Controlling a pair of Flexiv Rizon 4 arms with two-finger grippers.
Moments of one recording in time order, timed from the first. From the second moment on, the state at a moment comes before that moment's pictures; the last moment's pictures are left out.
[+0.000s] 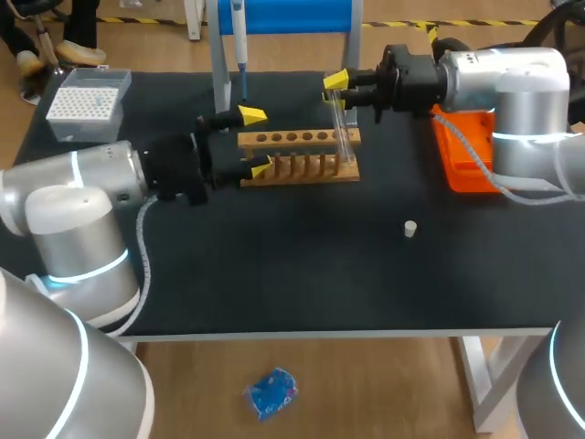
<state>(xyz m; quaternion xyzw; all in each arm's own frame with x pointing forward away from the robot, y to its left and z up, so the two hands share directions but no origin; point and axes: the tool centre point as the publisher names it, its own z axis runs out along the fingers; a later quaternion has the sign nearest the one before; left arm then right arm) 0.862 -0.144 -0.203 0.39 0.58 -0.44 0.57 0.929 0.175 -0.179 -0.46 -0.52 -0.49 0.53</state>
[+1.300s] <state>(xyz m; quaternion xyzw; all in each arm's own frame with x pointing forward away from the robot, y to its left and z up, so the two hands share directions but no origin) 0.860 -0.211 -0.202 0.44 0.56 -0.45 0.54 0.950 0.223 -0.205 -0.44 -0.51 -0.50 0.55</state>
